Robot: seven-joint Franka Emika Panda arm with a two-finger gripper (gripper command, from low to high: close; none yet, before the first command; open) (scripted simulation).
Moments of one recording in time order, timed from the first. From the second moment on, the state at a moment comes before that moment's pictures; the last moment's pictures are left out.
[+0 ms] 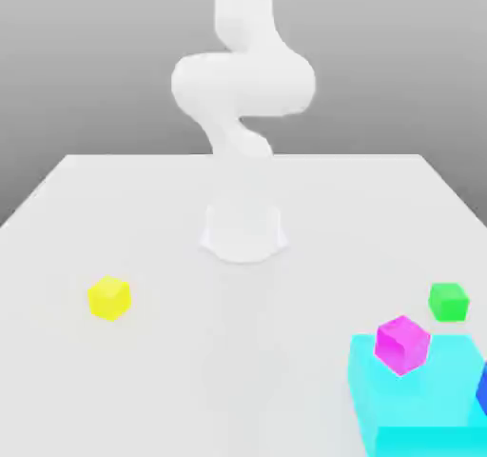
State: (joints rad) arm 0.07 -0.73 0.00 -2.33 0.03 2.34 0.74
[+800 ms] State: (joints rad) arm 0.59 -0.08 0.23 -2.60 0.13 2.70 0.24
